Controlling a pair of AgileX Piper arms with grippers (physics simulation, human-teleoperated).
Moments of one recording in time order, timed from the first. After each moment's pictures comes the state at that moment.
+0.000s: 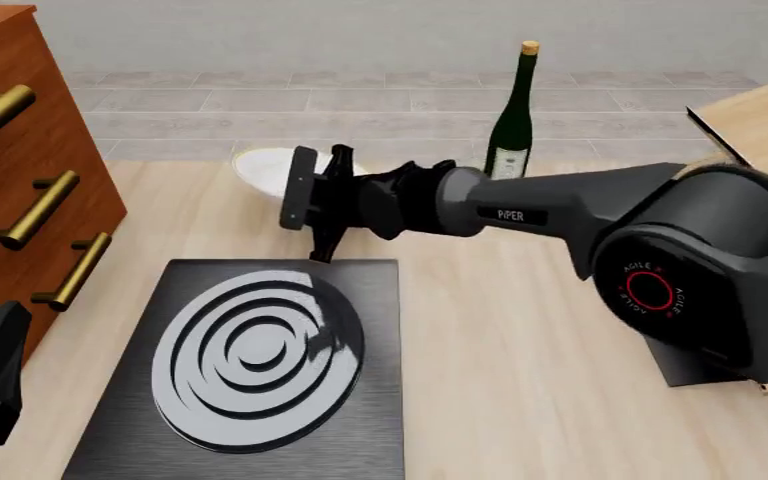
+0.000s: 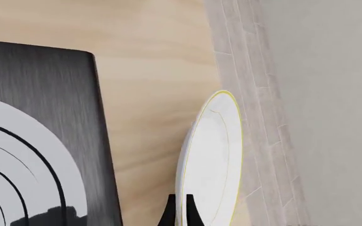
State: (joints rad) left arm 0.00 0.01 0.00 0.00 0.00; right arm 0.70 2.26 -1.67 0.06 -0.95
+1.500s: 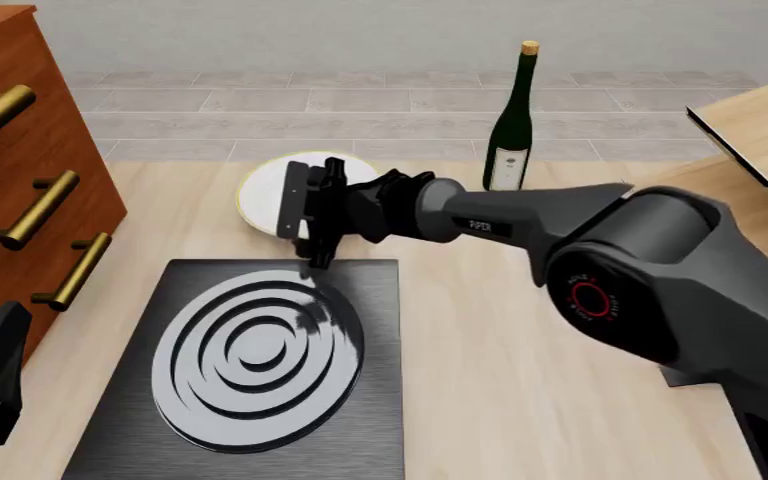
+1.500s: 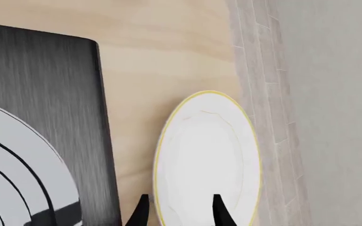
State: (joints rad) left arm 0.00 0.01 0.00 0.00 0.00; right arm 0.70 2.38 -1.82 0.14 -0.94
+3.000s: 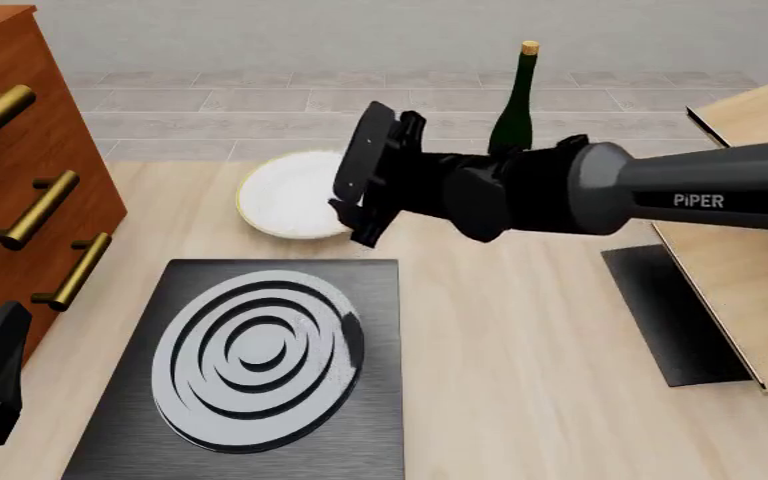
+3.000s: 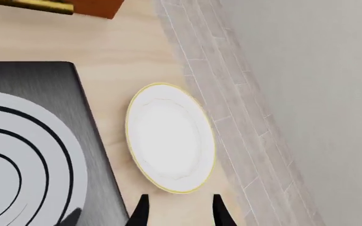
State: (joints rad) left arm 0.00 0.01 0.00 0.00 0.00; right arm 0.67 1.86 -1.23 -0.12 -0.78
